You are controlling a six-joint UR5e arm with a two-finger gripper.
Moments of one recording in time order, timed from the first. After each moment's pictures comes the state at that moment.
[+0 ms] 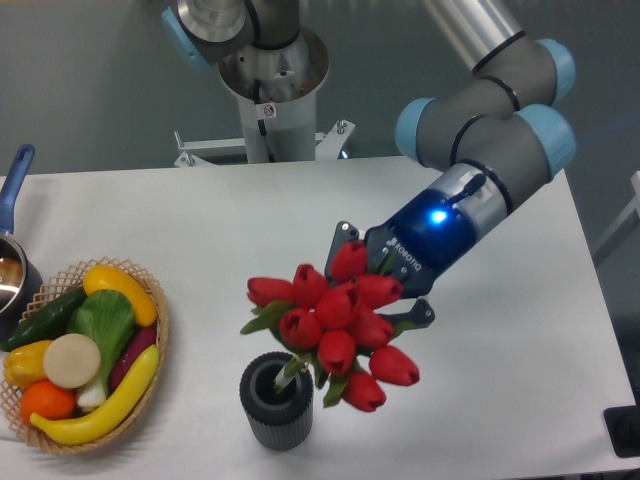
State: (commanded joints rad) arm 2.69 -2.02 -1.43 -0.71 0.04 0.96
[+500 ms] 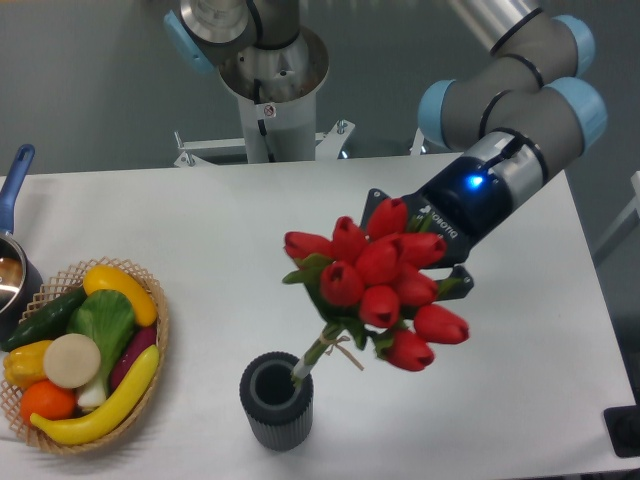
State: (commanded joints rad) arm 2.75 -2.02 -1.43 -0.71 0.00 0.98
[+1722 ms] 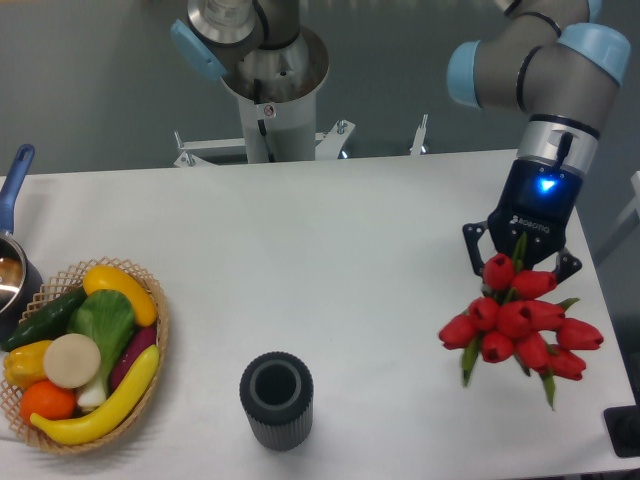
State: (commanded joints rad) arm 2.91 -1.89 -1.64 -0.71 0.81 0.98
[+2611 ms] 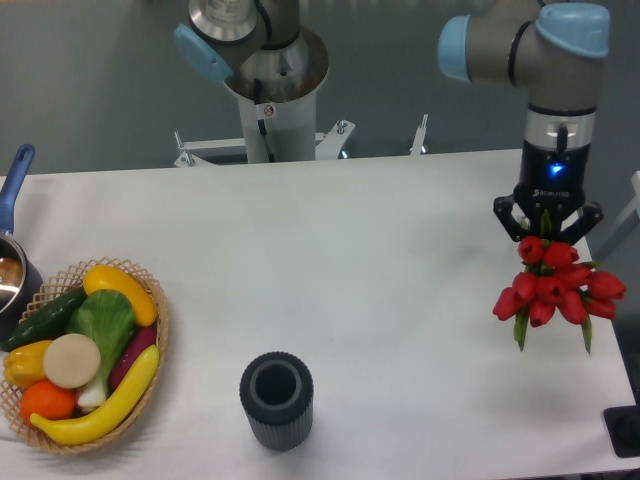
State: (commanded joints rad) arm 2.87 -1.85 -1.68 -0.83 1.33 1.09
